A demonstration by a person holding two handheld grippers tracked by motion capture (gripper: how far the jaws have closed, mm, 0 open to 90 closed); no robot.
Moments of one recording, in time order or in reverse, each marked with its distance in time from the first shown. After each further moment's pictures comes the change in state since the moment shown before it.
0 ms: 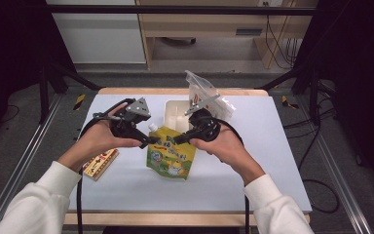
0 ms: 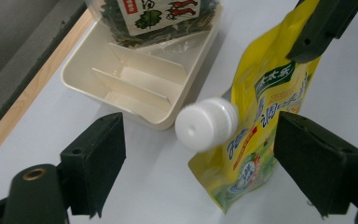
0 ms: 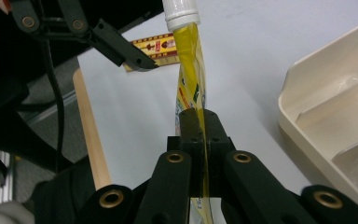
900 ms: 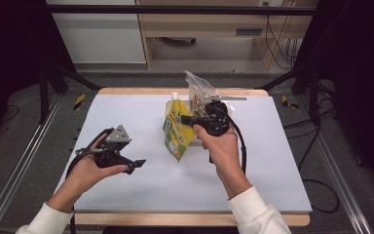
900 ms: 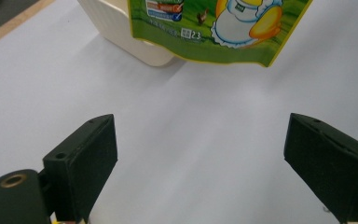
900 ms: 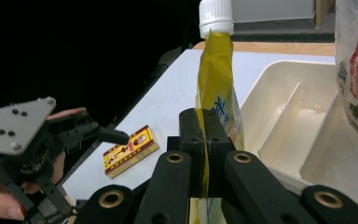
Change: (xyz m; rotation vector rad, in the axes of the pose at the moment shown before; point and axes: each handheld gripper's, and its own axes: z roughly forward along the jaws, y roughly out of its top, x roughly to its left) left arm -0.039 -0.086 0.009 -0.038 0.077 -0.232; right arm 0.007 -0.002 -0.025 -0.381 -0.198 0.397
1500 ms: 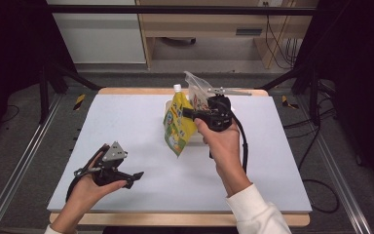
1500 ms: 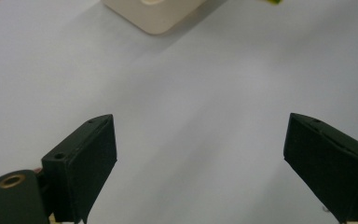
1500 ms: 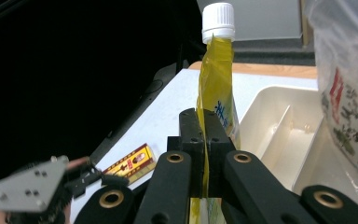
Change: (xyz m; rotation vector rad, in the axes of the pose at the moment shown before) left arm -0.022 -0.047 0.011 -0.035 0.053 -0.079; right arm 0.009 0.014 -0.012 -0.065 -0.028 -0.010
